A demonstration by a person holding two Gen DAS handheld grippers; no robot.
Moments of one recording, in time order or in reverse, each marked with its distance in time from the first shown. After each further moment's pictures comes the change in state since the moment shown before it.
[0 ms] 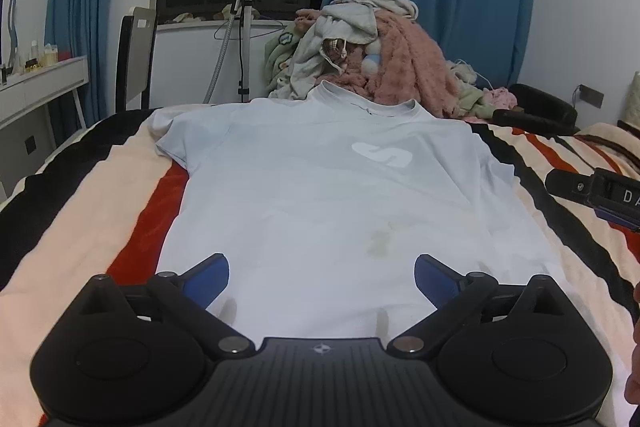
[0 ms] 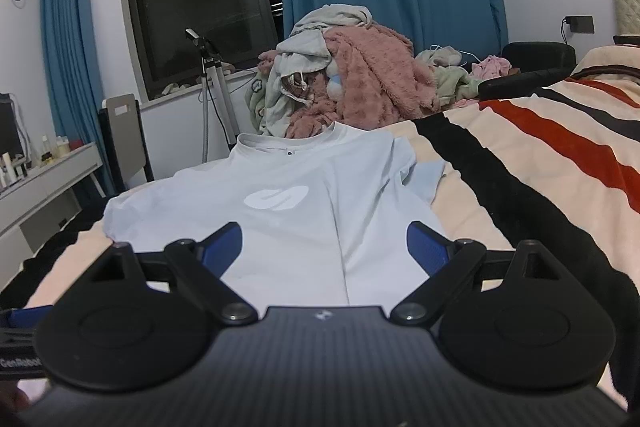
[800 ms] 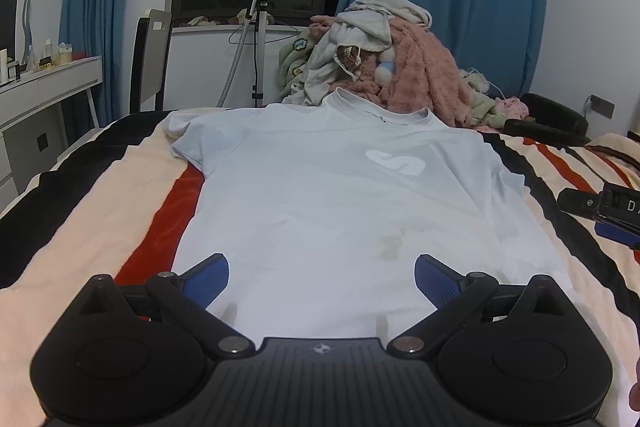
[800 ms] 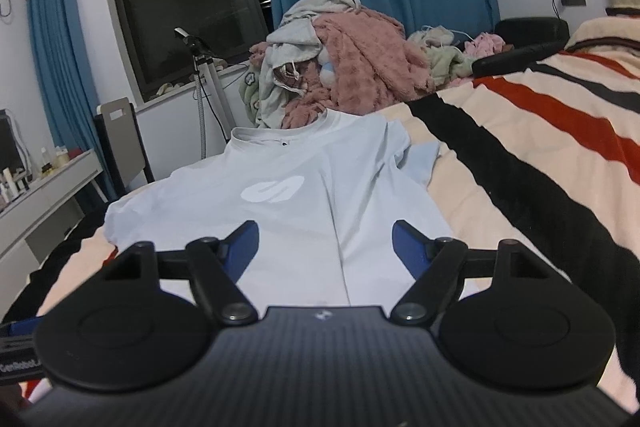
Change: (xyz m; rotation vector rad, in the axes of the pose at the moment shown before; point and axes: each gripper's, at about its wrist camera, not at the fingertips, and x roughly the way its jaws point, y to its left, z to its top) left arm -0.007 0.013 -0.002 -0.025 -0.015 0.027; right arm 0.004 -0.015 0.001 0.079 0.046 0.002
